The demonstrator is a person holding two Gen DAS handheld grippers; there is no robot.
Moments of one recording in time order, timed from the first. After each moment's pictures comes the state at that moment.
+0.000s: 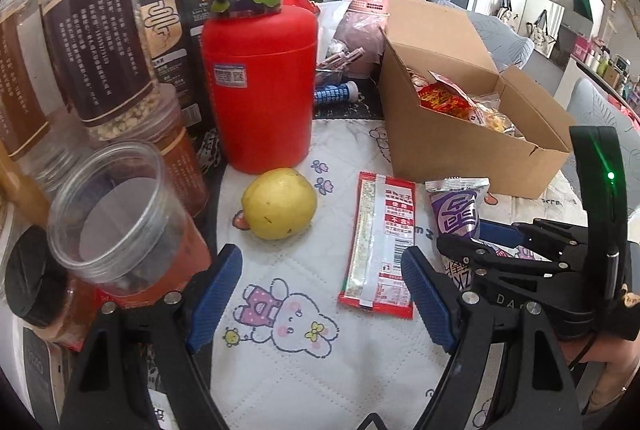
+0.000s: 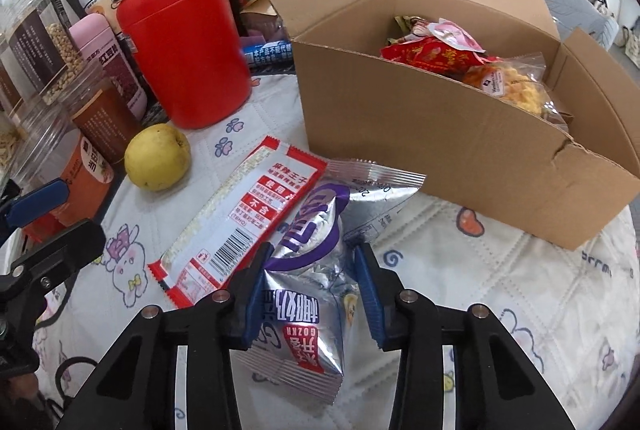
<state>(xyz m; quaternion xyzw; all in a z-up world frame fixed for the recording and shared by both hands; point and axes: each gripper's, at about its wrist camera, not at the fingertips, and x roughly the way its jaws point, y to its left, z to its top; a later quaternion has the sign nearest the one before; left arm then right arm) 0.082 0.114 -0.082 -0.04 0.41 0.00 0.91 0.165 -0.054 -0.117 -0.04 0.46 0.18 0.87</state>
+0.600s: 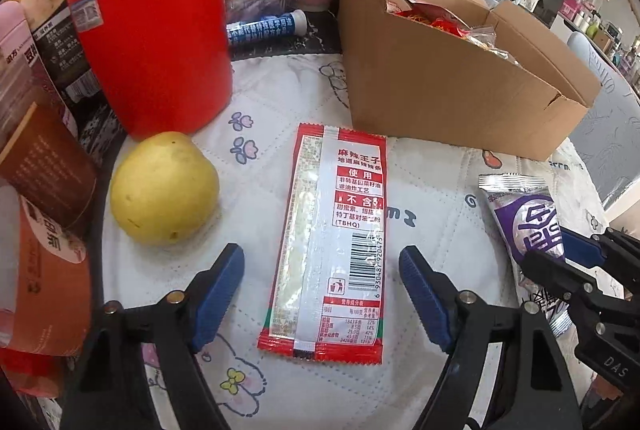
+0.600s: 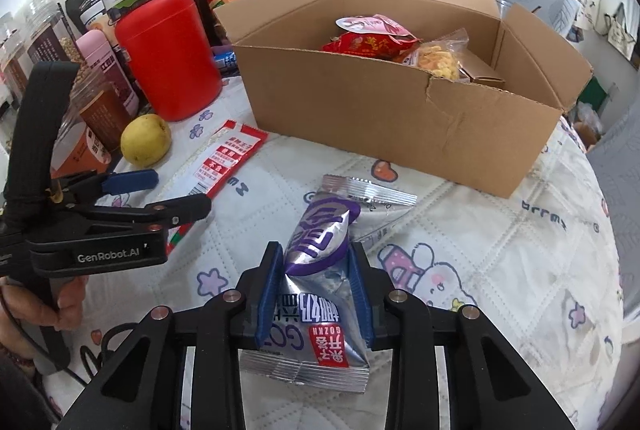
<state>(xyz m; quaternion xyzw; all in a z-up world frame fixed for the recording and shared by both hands) 0.141 0.076 -0.140 -0.03 0.49 -0.06 0.87 0.137 -0.108 -0.111 -0.03 0.45 0.17 0.87</state>
